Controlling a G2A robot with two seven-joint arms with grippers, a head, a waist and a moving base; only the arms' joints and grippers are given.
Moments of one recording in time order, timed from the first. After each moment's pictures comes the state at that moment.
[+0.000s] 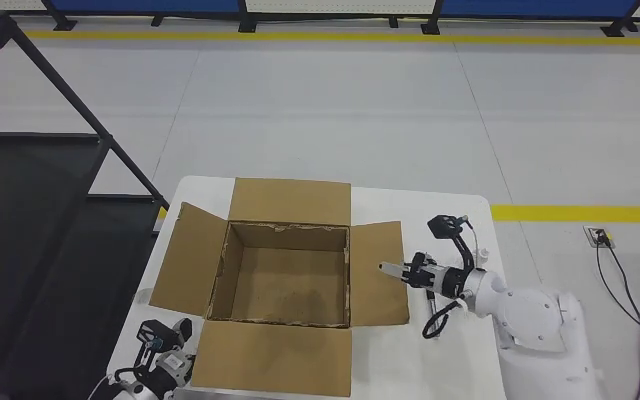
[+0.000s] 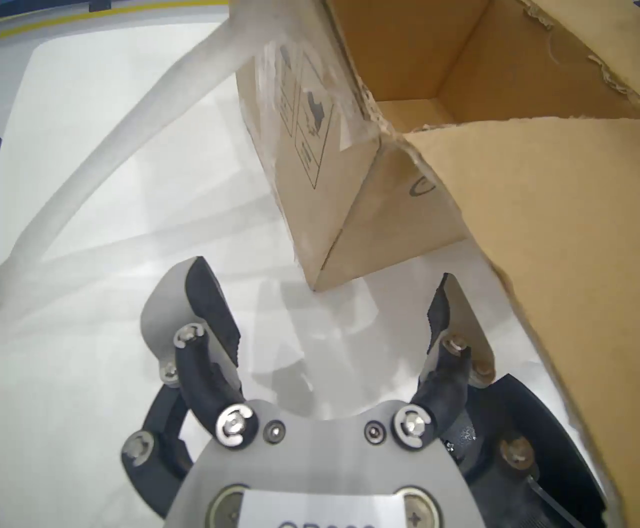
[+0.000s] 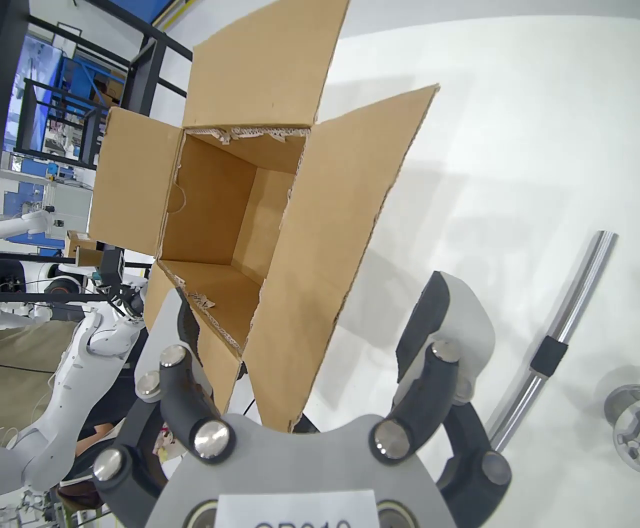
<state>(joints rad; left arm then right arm) 1.67 -1.21 -1.76 -1.64 1.22 -0.65 -0.03 -1.05 -1.38 1.57 -1.74 -0.61 -0.11 1.21</state>
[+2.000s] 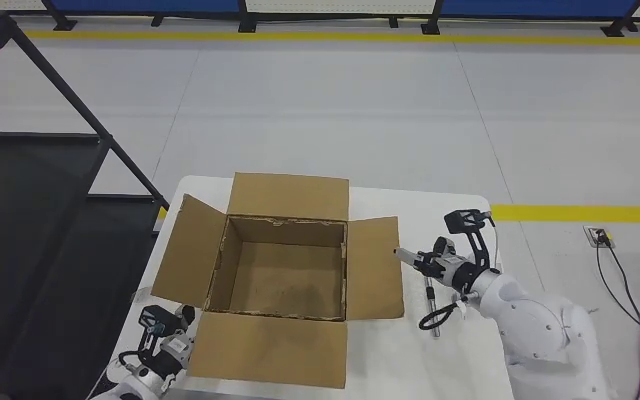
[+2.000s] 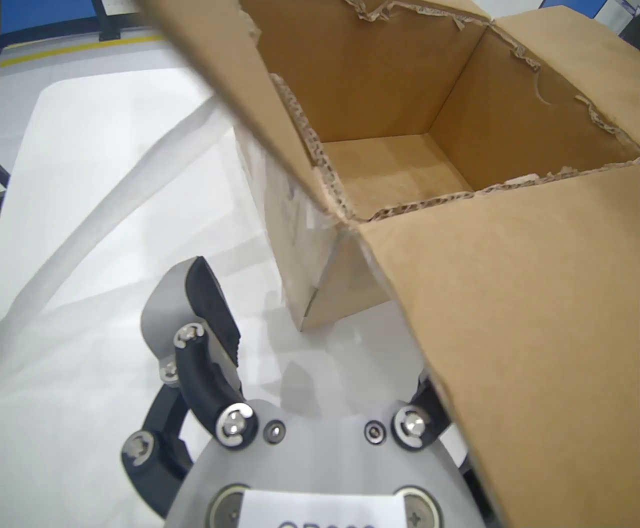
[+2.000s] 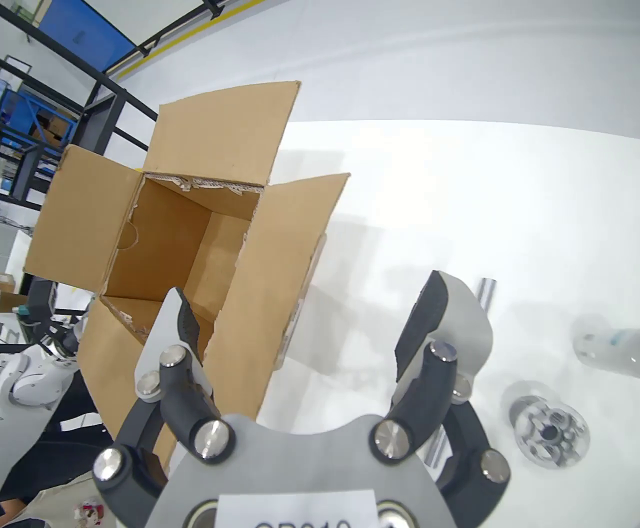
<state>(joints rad) 1.62 -1.18 -1.73 -1.61 1.16 -0.58 0.02 -1.18 -1.29 1.56 -1.93 -0.80 -0.05 0.95</state>
